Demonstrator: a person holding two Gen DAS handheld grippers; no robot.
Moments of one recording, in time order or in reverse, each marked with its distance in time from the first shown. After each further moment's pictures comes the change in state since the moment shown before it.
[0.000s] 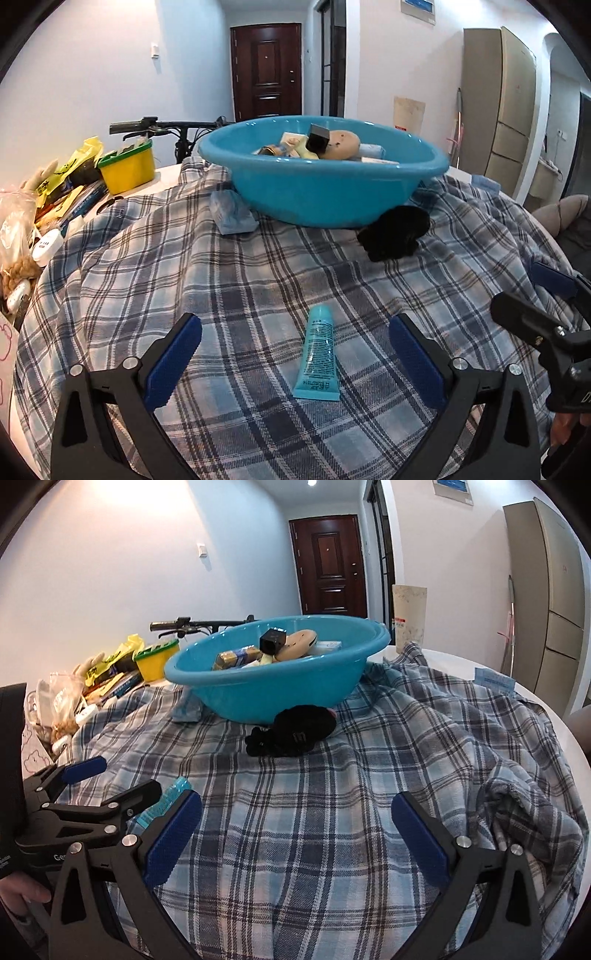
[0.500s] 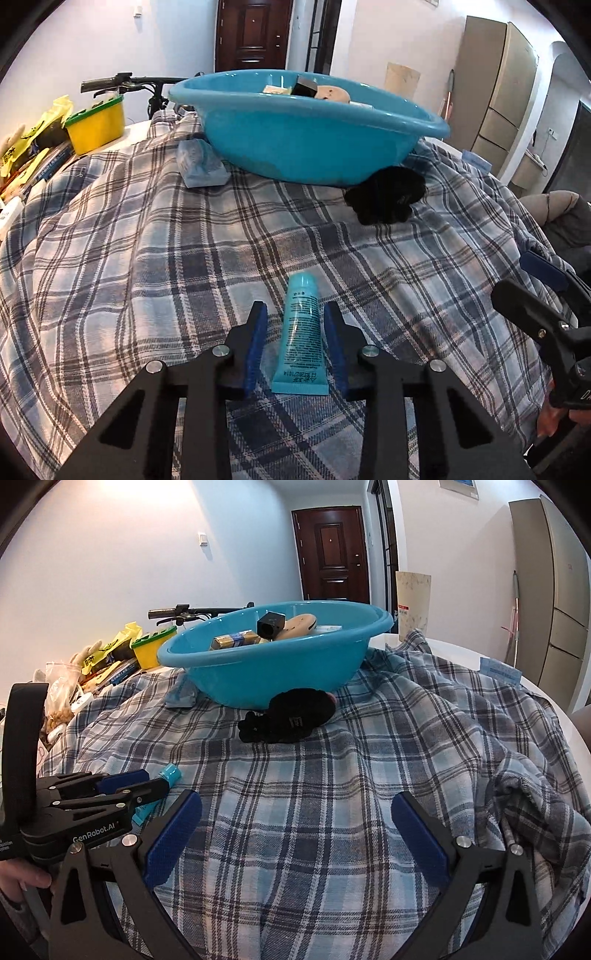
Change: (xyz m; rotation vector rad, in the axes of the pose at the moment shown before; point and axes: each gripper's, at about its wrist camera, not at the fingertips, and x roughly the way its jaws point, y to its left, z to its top) left arm 0.037 0.004 -0.007 -0.029 0.152 -0.118; right arm 0.012 -0.008 -0.004 0.001 0.026 -0.001
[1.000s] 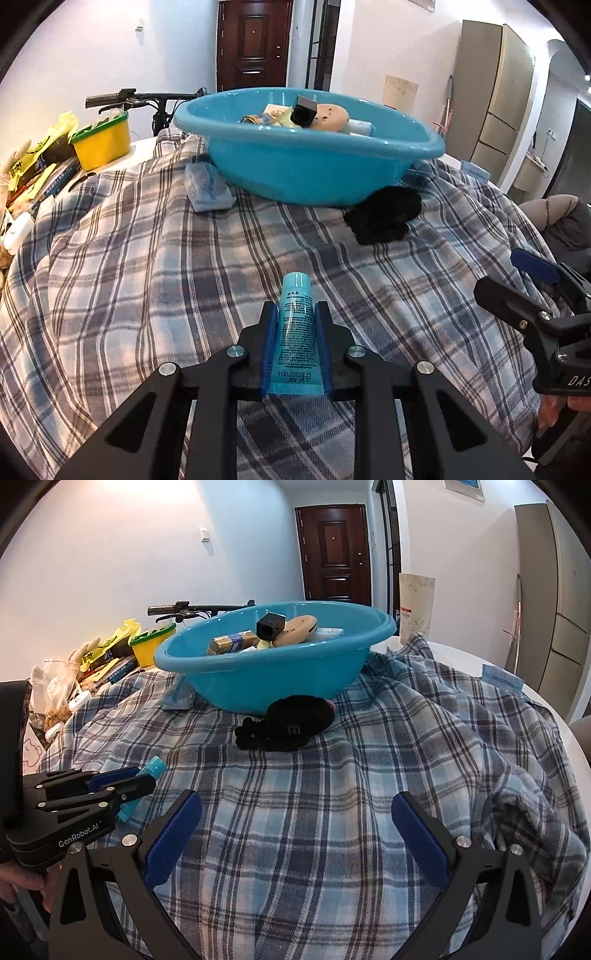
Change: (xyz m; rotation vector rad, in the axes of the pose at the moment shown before) left arm -0.015 0.000 0.012 0.014 -0.049 0.022; right arm 0.007 0.001 0.016 -0.026 0.021 -0.002
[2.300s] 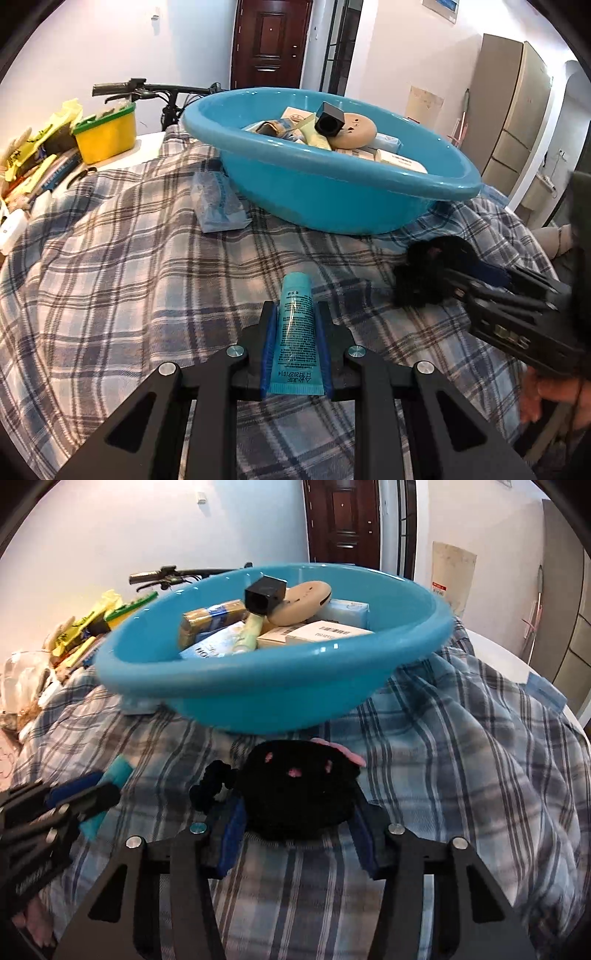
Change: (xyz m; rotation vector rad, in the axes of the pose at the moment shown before) left arm 0.024 0.016 0.023 -0.067 -0.003 0.023; right arm 0.075 -0.001 0.034 -0.006 0.139 0.012
